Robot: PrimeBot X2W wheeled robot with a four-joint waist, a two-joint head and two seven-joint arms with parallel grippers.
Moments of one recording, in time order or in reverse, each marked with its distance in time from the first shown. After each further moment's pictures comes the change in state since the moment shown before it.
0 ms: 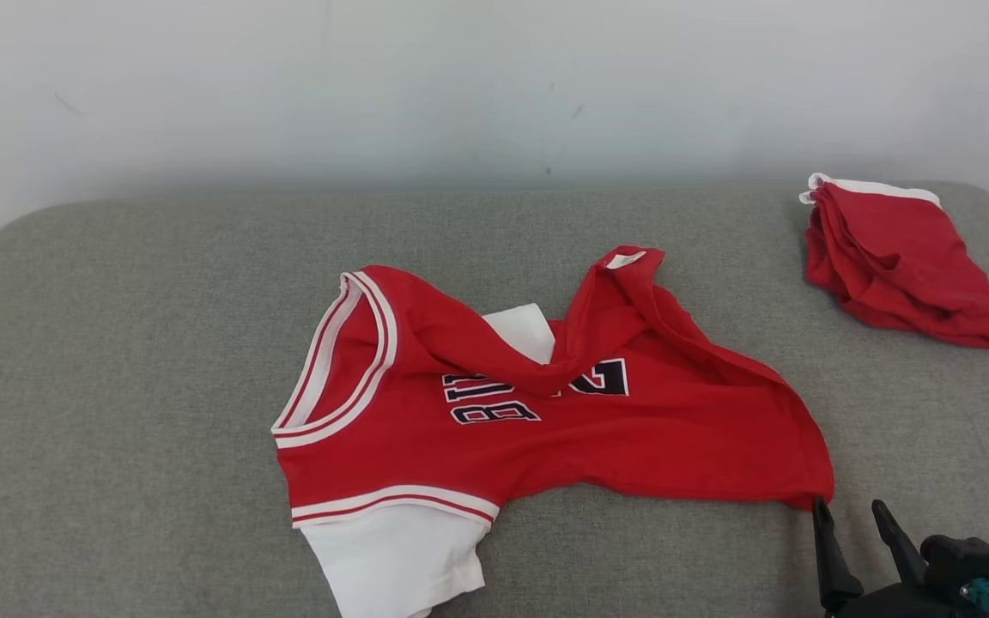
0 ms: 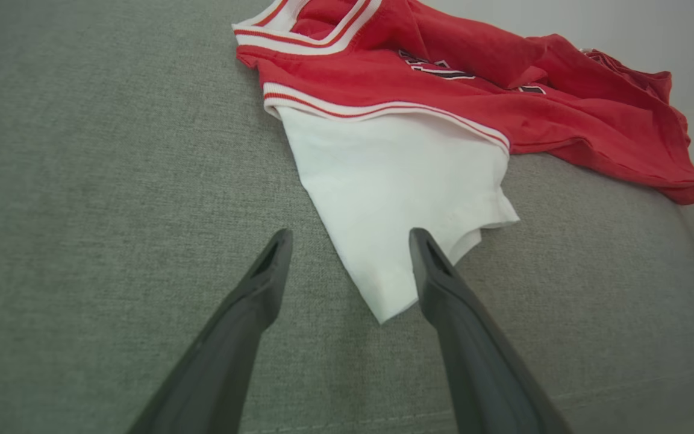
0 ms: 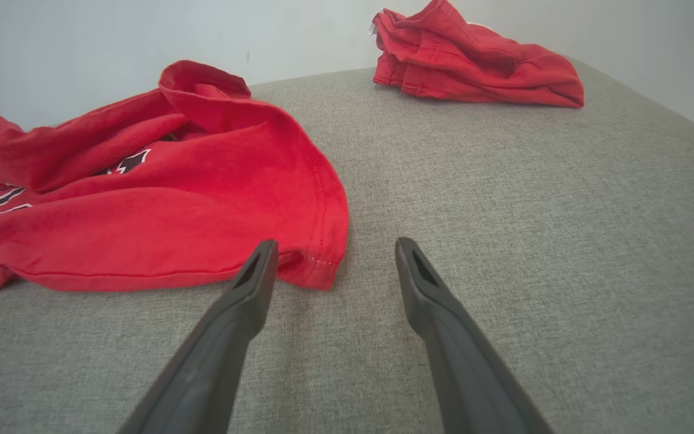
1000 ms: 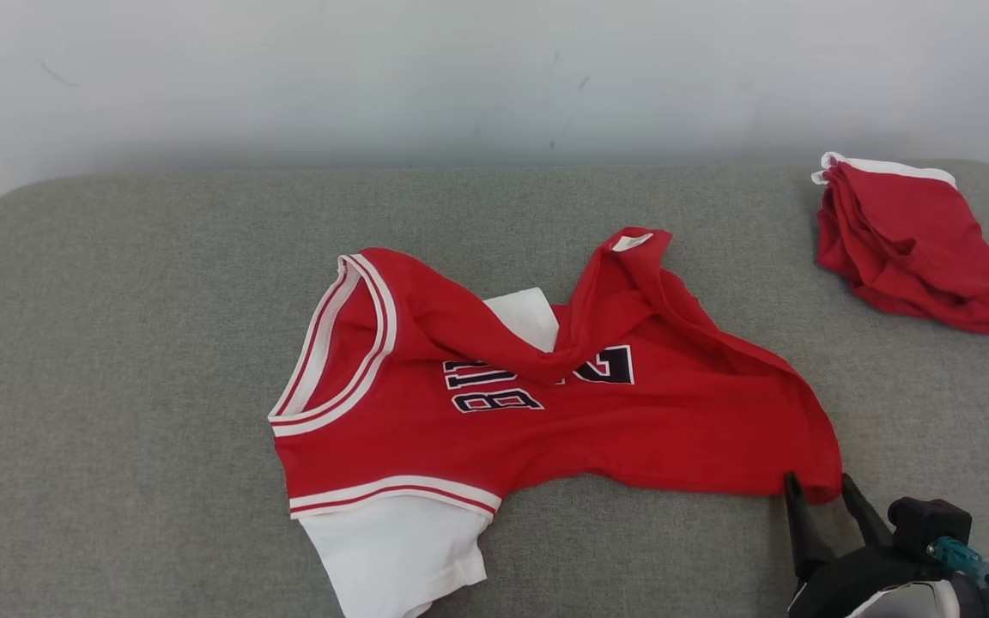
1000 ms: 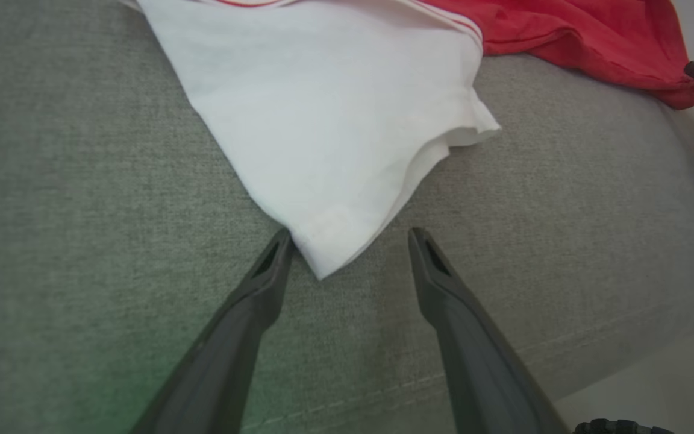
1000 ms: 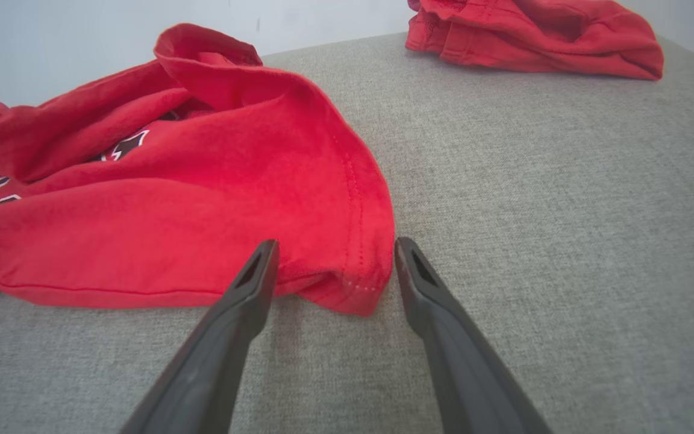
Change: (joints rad) left arm -0.133 -0.001 -0.156 0.220 0.028 0.009 -0.002; right arm -0.154 -0.019 0.109 0.183 0.077 0.000 -0.018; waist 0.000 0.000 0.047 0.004
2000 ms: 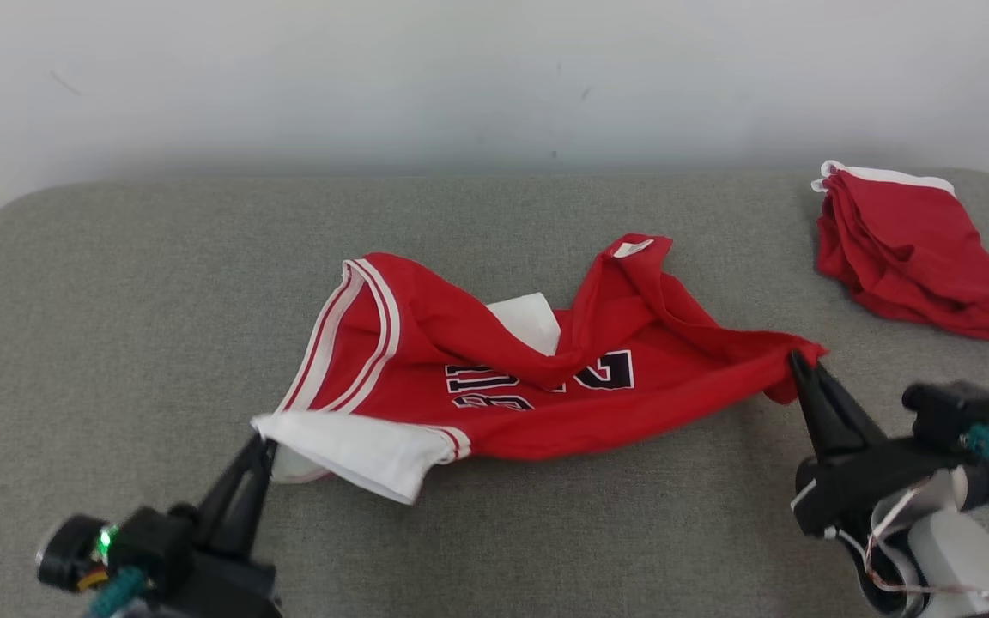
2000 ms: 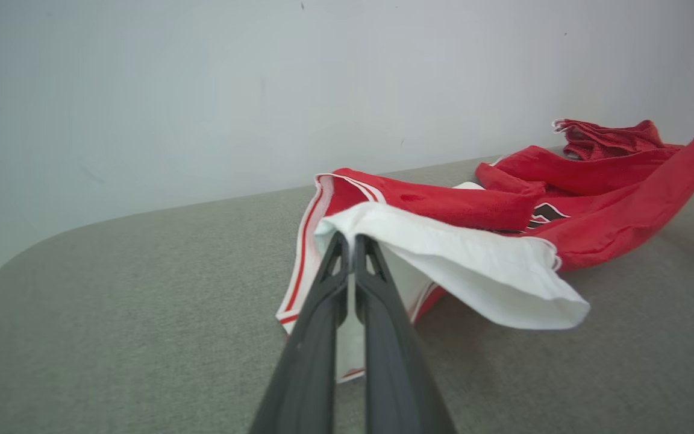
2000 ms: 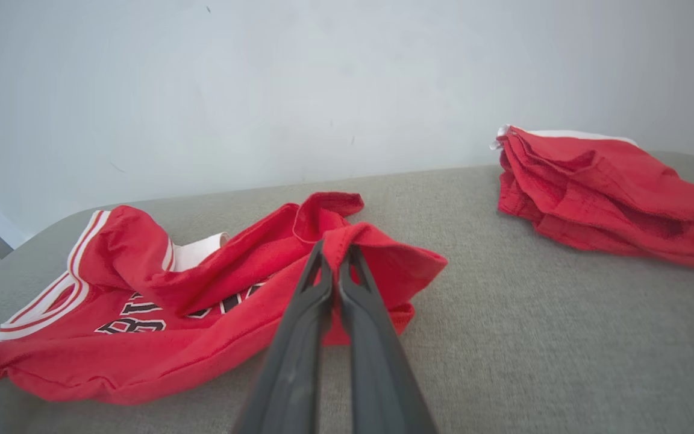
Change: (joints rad) left arm -0.118 0.138 0.162 -0.318 0.101 -0.045 0.002; right arm -0.044 -0.124 0.151 -0.302 0.198 0.000 0.106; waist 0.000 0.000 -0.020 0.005
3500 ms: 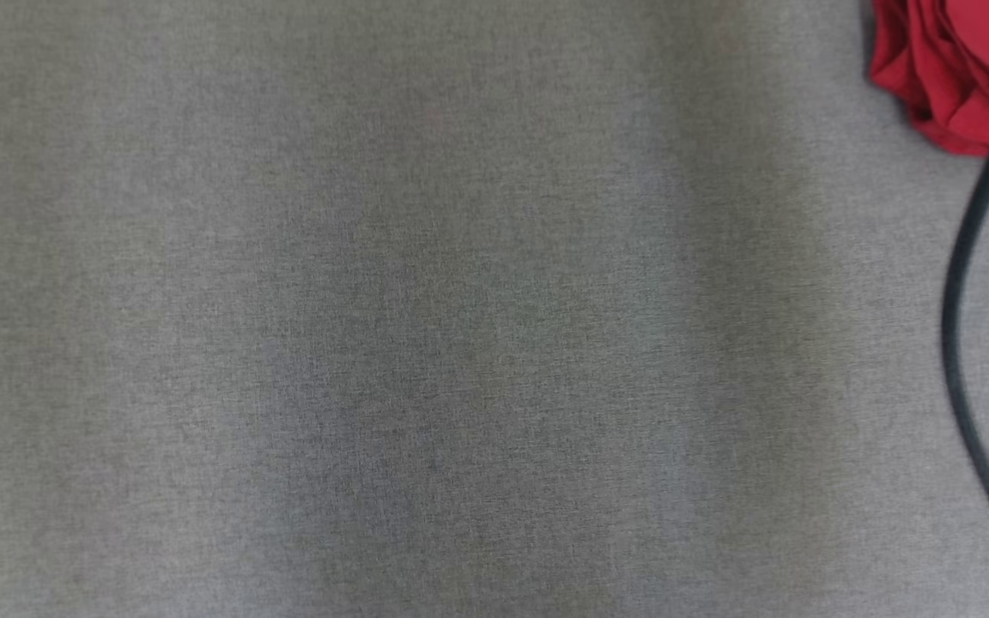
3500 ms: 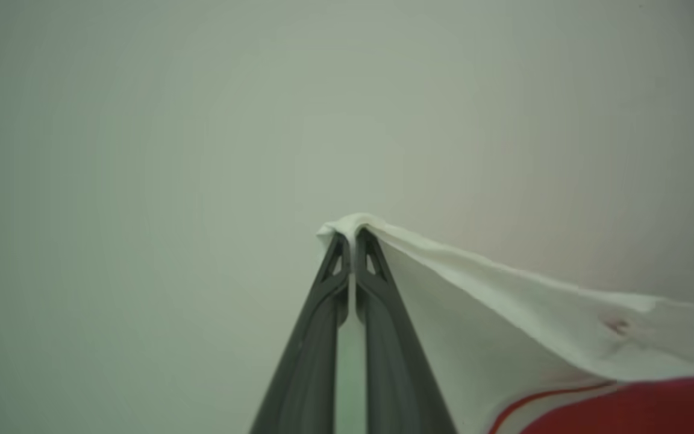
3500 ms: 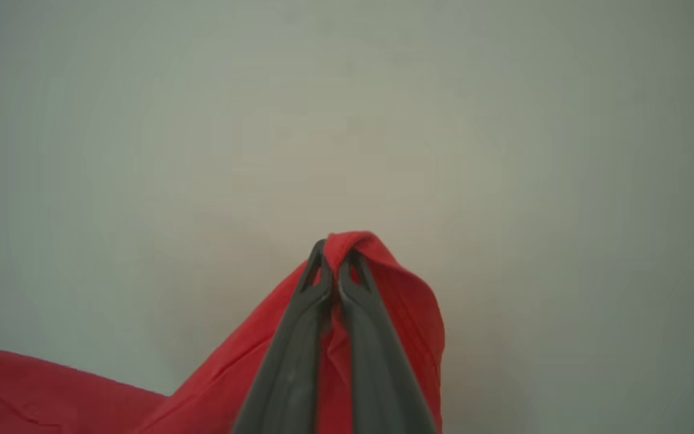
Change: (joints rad) left arm -1.893 0.184 -0.369 0.699 -0.122 -0.051 0.109; right arm -1.633 0.161 0.104 0.783 0.269 0.000 0.161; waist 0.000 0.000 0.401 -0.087
